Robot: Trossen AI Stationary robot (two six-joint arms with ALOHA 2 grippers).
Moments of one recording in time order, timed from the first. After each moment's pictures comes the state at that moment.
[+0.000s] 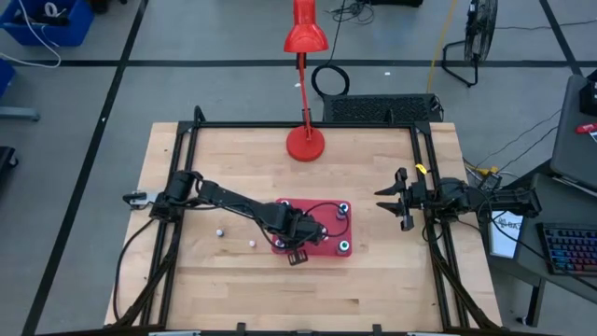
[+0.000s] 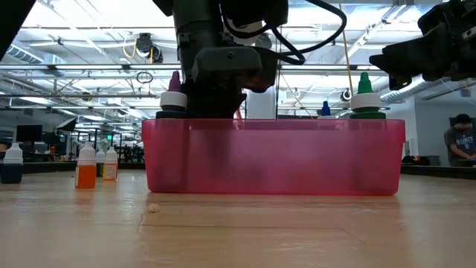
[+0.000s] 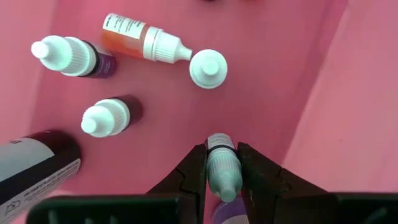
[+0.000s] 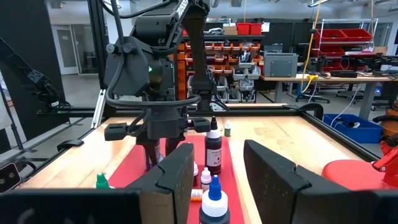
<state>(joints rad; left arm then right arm) -0.21 2.11 1.58 -0.81 -0.03 -0.50 0.04 0.02 0.01 0.07 0.02 0.01</state>
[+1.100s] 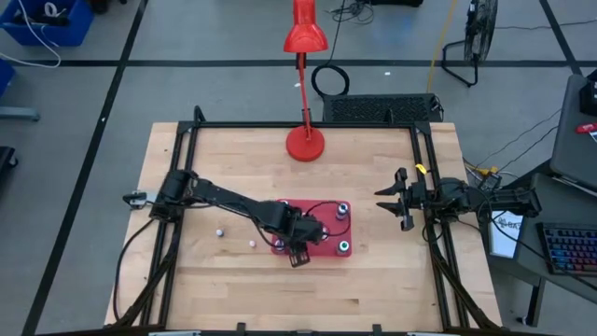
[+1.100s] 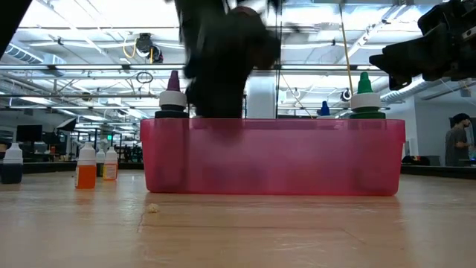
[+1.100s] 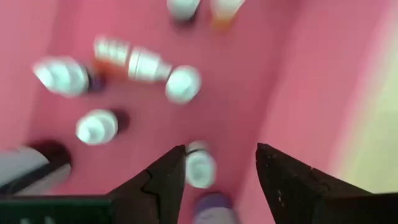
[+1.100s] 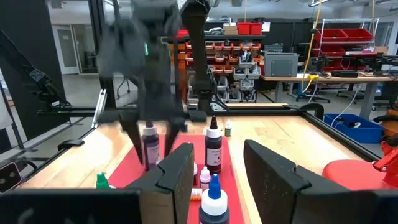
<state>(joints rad) -0.22 2.06 1.61 -0.81 -0.01 -0.51 0.04 0.02 0.02 0.07 0.02 0.01</state>
